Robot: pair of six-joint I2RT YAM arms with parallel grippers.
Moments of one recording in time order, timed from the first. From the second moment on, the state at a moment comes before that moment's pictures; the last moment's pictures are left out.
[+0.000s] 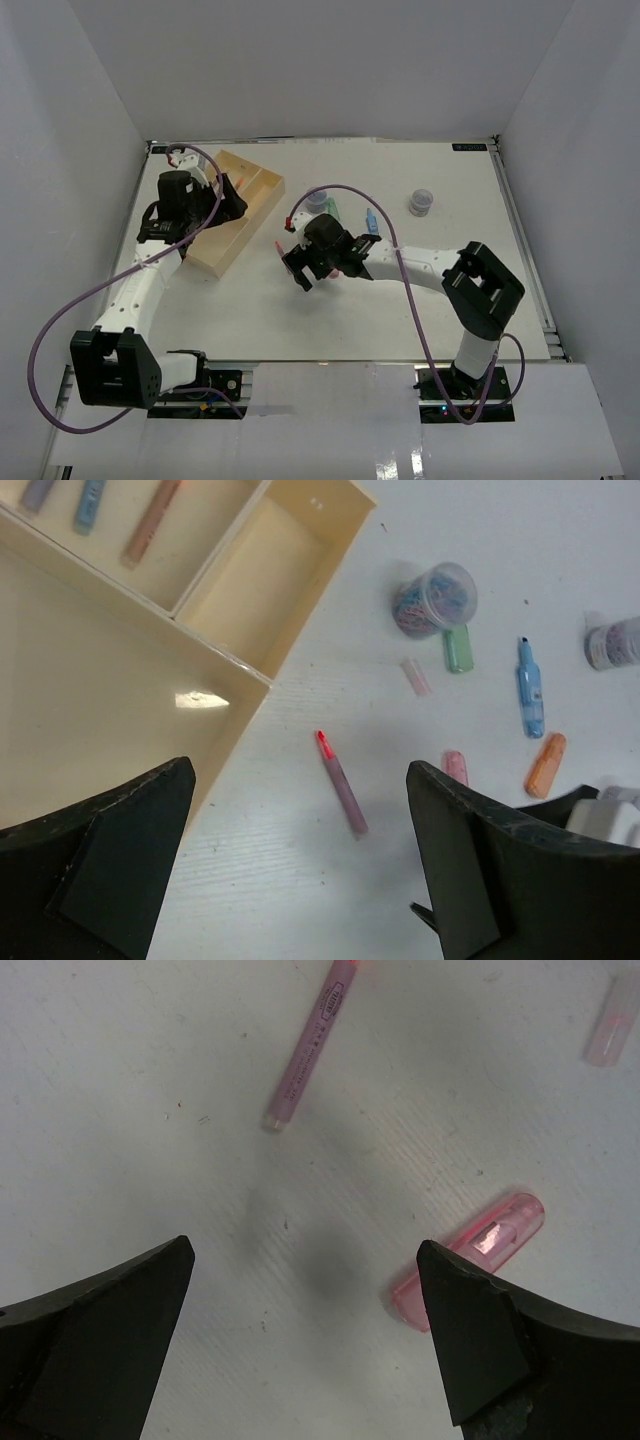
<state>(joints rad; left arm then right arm) -0.07 1.23 1.01 -0.32 0.18 -0.35 0.95 1.74 1.13 -0.18 -0.03 0.05</state>
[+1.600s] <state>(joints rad) -0.50 1.87 1.25 -0.56 -0.23 -0.74 0.92 1.02 0.60 -0.16 0.27 0.18</state>
